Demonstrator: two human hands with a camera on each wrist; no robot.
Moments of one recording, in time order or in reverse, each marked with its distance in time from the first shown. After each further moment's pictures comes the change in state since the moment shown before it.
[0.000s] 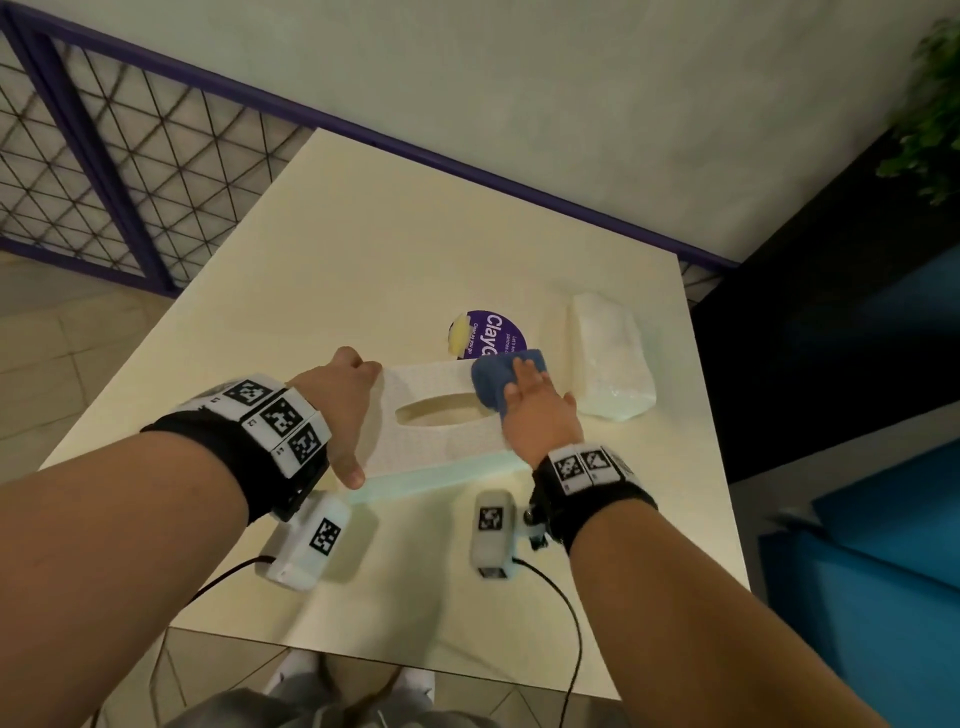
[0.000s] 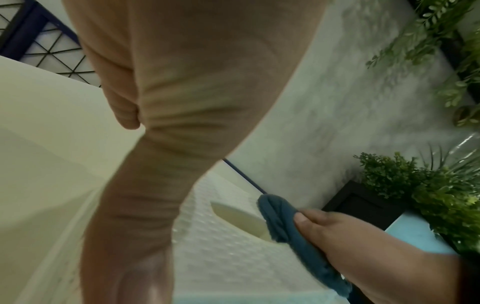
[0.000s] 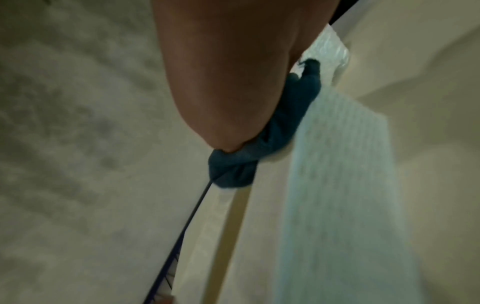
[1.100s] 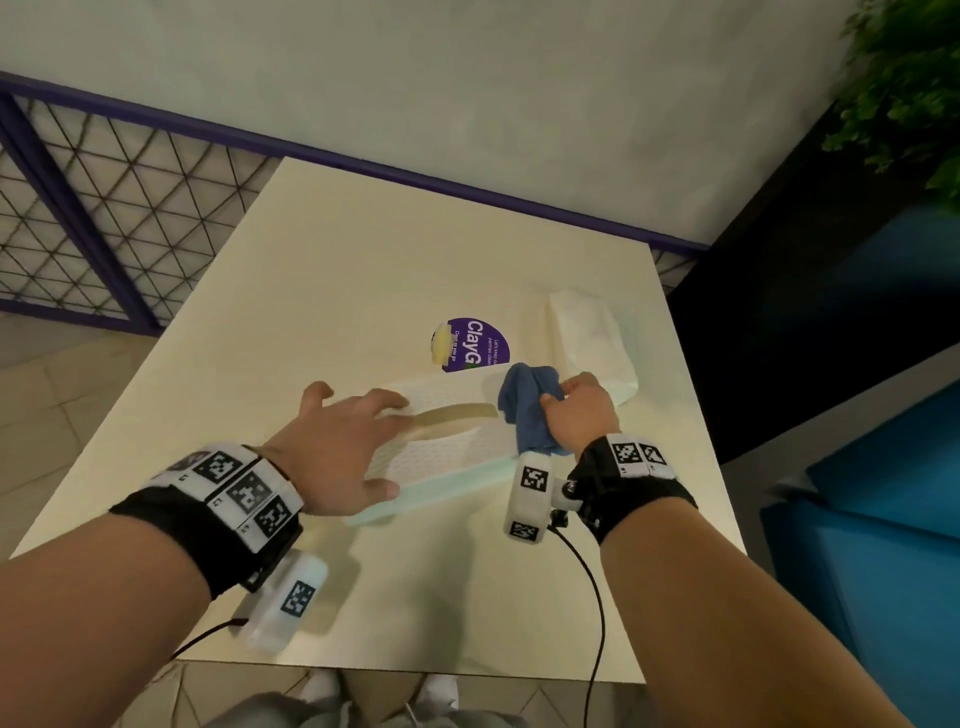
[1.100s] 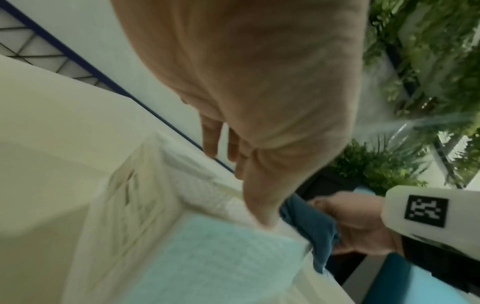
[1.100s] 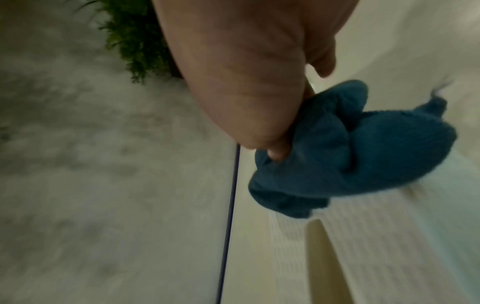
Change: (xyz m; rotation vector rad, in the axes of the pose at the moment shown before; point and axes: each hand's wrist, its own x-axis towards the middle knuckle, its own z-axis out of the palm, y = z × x) left_hand -0.018 0.009 0.031 0.225 0.275 0.279; right_hand -0.010 0.047 -0.010 0.598 0.264 0.324
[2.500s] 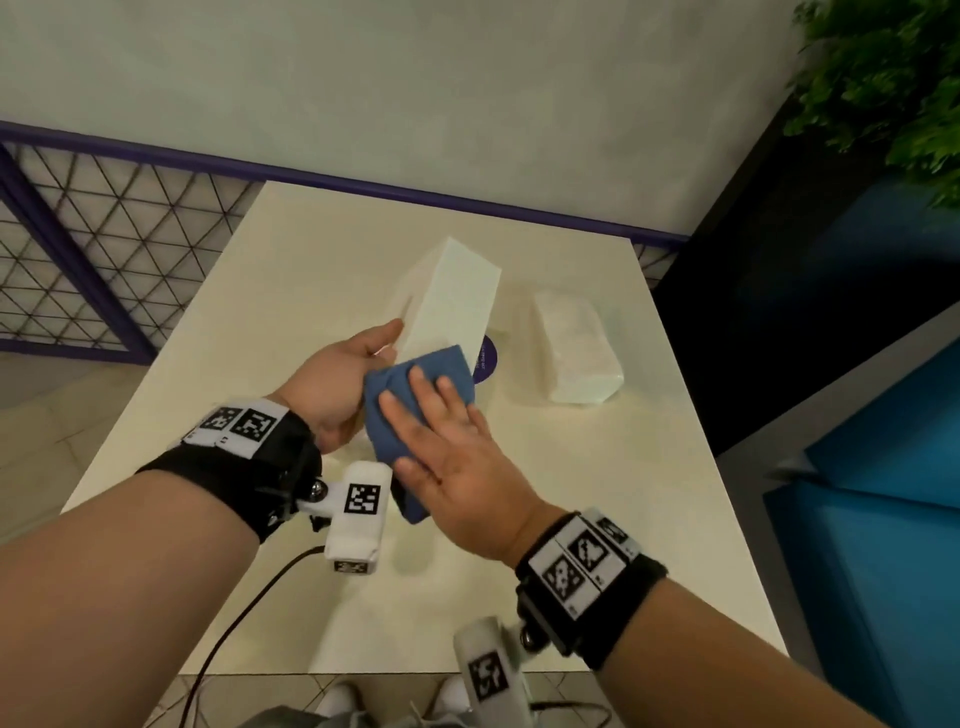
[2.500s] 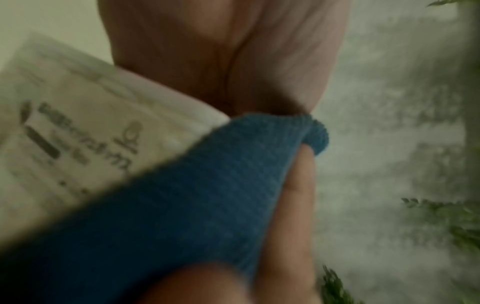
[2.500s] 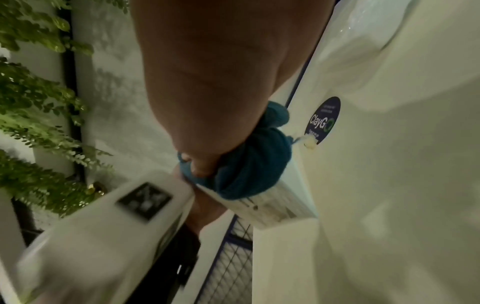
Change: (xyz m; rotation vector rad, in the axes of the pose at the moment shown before) left_hand 0.032 0.016 -0.052 -1.707 0.231 -0.269; right_hand -0.123 -0.036 0.022 -0.077 -0.211 -0.924
